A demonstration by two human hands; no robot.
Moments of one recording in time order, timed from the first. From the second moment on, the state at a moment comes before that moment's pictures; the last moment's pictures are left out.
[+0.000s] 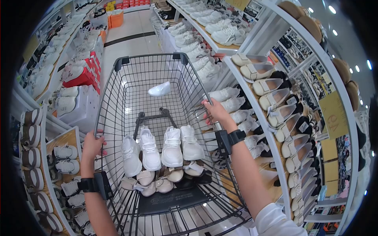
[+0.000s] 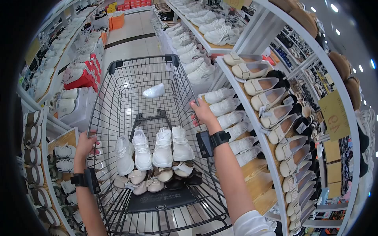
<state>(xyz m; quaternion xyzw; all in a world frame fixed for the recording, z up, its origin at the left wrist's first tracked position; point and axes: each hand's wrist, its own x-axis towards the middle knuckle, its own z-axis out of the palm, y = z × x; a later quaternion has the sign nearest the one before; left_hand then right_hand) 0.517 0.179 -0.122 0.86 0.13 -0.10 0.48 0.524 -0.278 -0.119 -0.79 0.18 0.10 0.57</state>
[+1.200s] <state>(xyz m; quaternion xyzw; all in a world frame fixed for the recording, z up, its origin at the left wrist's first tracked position) 0.692 0.238 -0.104 0.85 0.13 -0.13 0.49 0.680 -0.218 -0.102 -0.80 0.20 0.08 0.56</state>
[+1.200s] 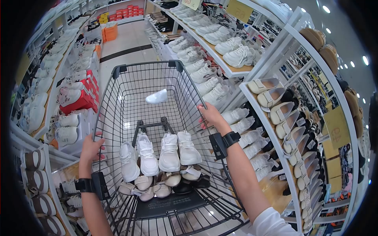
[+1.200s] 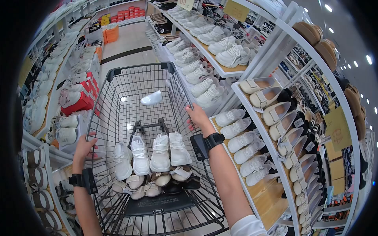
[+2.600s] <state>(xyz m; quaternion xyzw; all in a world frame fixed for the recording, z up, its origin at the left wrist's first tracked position) 1.016 0.280 -0.079 0.86 0.10 -0.06 0.50 1.030 -0.170 -0.060 -0.80 0.17 0.12 0.57</state>
